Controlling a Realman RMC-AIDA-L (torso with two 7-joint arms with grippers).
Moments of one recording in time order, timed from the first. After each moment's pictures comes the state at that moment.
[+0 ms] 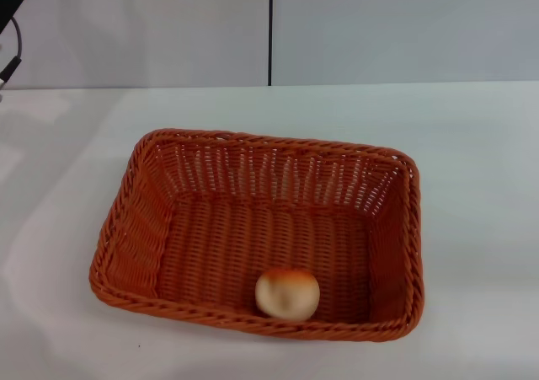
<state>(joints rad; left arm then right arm) -0.53 -2.06 0.81 0.43 0.93 1.26 -0.89 0.36 2.08 -0.61 -0.40 -0.70 -1.64 0.77</state>
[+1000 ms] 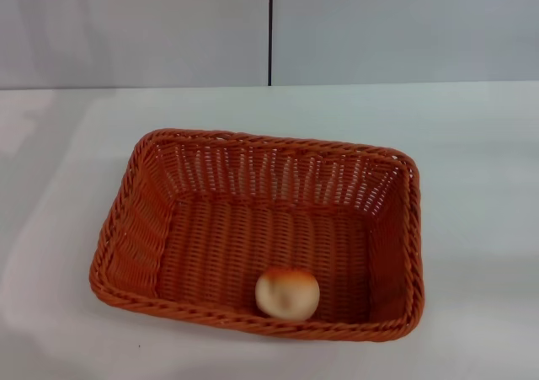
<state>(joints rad) -0.49 -2.07 0.81 0.31 0.70 1.39 -0.73 0.38 2.07 -0.59 -0.17 -0.45 -1.59 0.37</state>
